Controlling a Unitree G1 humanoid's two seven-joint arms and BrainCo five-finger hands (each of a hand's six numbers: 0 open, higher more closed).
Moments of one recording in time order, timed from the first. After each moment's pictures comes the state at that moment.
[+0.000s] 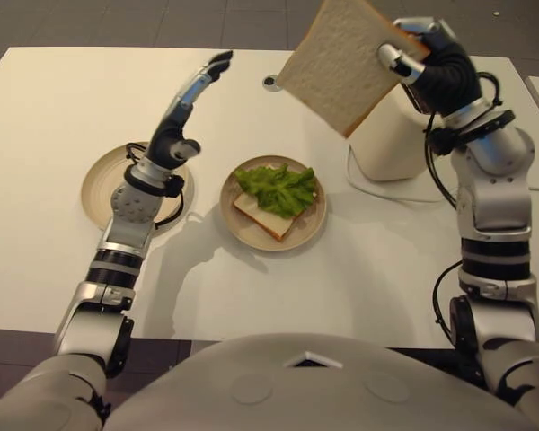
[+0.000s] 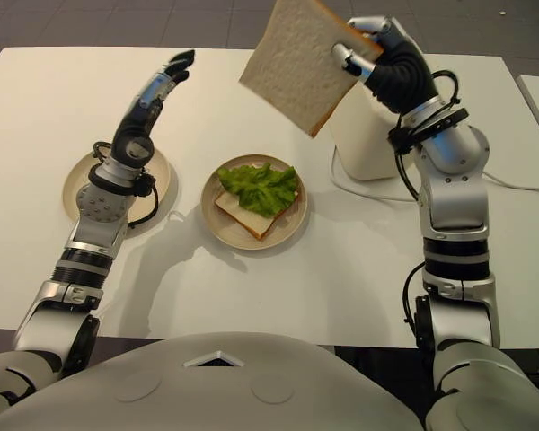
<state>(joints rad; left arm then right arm) -0.26 0.41 -0.13 0.23 -0.09 -0.80 -0.20 -0.32 -0.49 -0.04 -0.22 0.17 0.00 0.42</state>
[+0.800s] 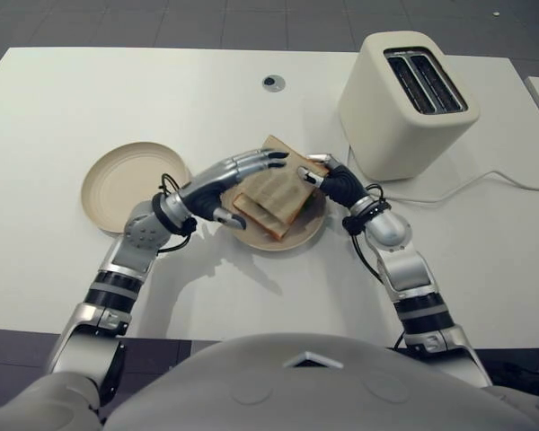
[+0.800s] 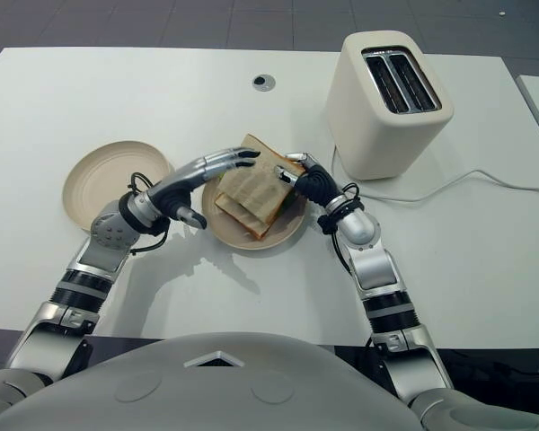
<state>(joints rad) -0.12 0.46 -0.25 0.19 0.24 -0.87 -0.44 -0.03 -0.29 0.21 0.00 -0.13 -0.10 0.29</state>
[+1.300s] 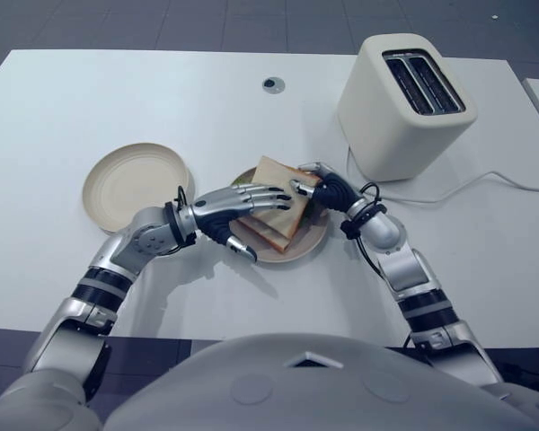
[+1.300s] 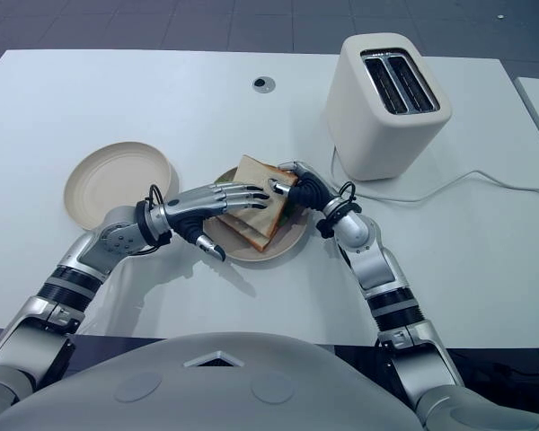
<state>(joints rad) -0.16 0.55 -0.36 0.24 0.45 -0.89 -0.39 -0.05 -0.33 0.25 0.04 -0.28 -0.16 0.26</state>
